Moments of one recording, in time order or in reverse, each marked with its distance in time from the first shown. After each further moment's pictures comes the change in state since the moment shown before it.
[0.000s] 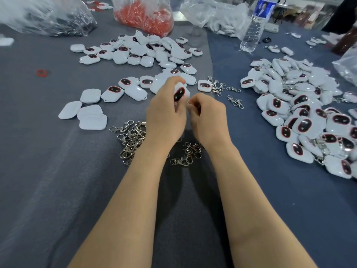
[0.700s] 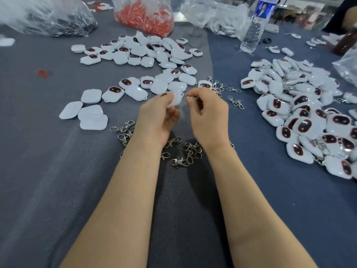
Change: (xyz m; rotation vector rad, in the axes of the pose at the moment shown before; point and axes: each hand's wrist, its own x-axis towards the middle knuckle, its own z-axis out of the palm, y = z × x) left_hand 0.011 -0.002 -0.007 -1.101 0.042 -0.912; right_hand -0.002 -0.004 0.003 0.170 0.203 -0.125
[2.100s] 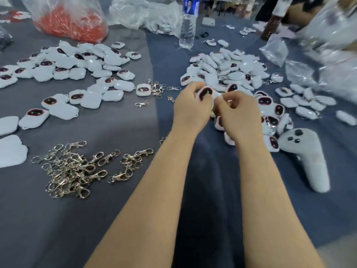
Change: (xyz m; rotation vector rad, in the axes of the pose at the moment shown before) left_hand -0.028 -0.091 0.136 0.851 -0.381 0.429; right_hand 0.001 0.057 -0.146 -0.103 0.173 0.584
